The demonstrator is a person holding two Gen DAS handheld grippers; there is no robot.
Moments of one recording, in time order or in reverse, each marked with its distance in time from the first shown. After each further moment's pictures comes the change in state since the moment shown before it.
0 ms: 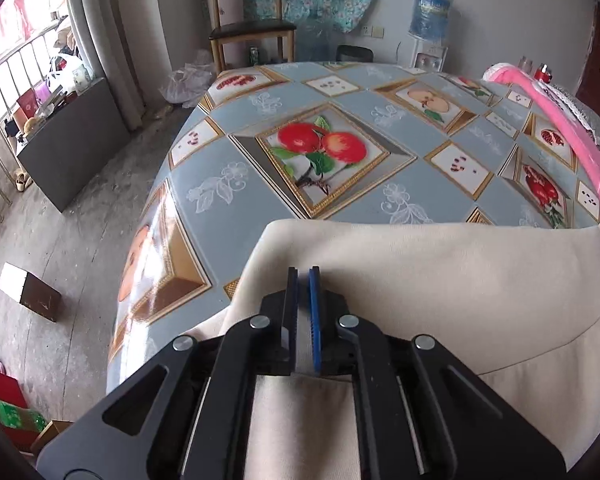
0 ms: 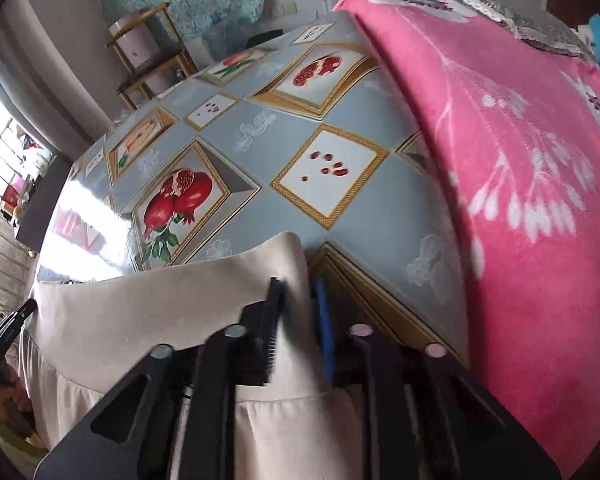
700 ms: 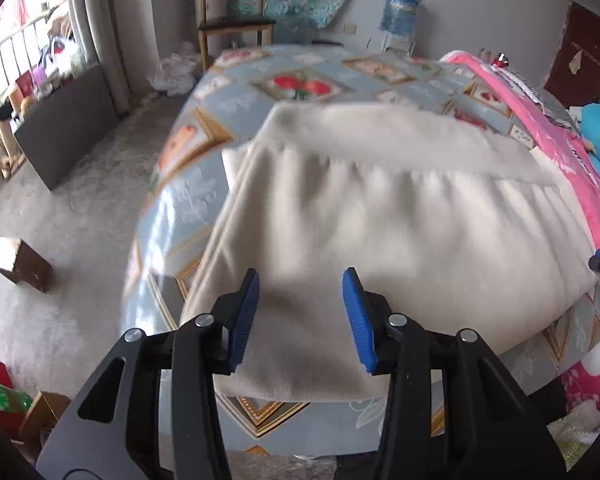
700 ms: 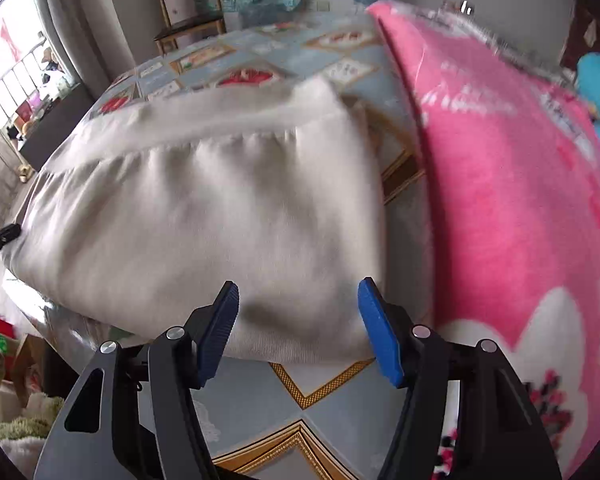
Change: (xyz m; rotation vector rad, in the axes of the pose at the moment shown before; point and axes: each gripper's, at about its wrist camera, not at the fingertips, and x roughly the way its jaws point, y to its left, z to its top) left arm -0.121 0.022 -0.111 0.040 -0.013 -0.125; right arm -0.113 0.029 -0.162 -0.235 -0.017 -0.099
